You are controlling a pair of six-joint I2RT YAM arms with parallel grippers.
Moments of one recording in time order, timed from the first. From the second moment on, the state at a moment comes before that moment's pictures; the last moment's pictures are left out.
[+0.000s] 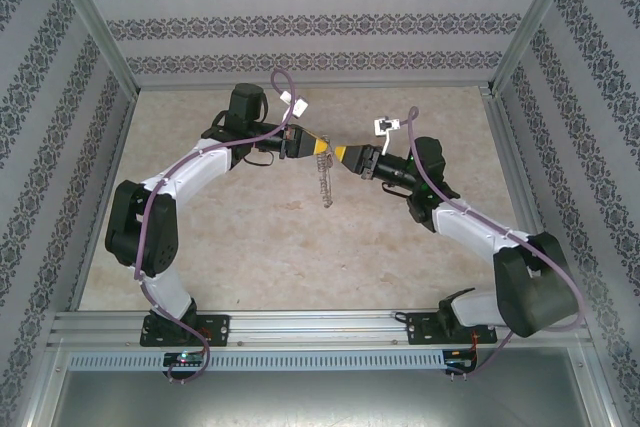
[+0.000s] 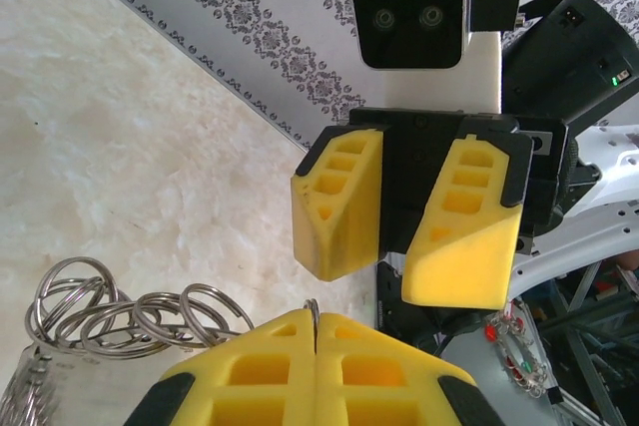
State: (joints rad) left arm -0.34 1.75 1.34 -0.08 1.18 -0.25; right arm 0.37 1.35 0.69 0.64 -0.73 0.82
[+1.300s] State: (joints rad) left arm -0.34 1.74 1.32 -0.02 1.18 -0.30; right arm 0.39 1.47 0.73 0.76 -0.74 0.87
